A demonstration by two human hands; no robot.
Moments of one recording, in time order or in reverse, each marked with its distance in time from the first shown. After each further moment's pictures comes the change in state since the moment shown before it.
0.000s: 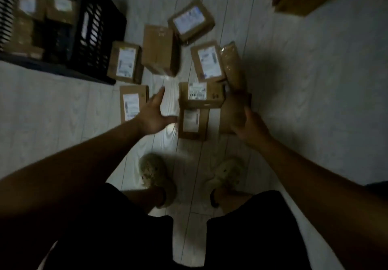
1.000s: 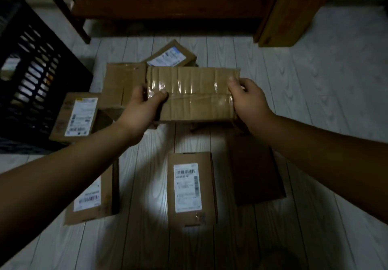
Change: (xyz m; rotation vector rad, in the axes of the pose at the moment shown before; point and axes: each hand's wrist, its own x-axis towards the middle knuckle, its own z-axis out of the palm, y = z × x) left_hand 0.208 -0.034 0.041 -0.652 0.322 0.329; right_hand 0.214 -0.017 0.045 0.722 0.480 -0.375
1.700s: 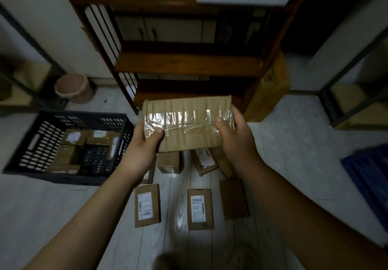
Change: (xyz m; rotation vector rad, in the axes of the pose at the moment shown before) left_hand -0.201 0.401 -0.138 -0.014 0.063 0.084; right_hand -0.170 -0.430 -0.063 0.039 -0.050 -0.137
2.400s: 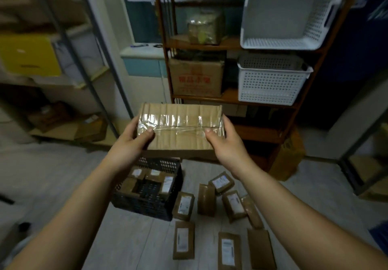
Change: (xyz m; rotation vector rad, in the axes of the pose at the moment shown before) left_hand -0.207 0.225 -0.244 -0.047 0.125 0.173; right_hand -0.179 -0.298 0.069 0.089 -0.236 -0.234
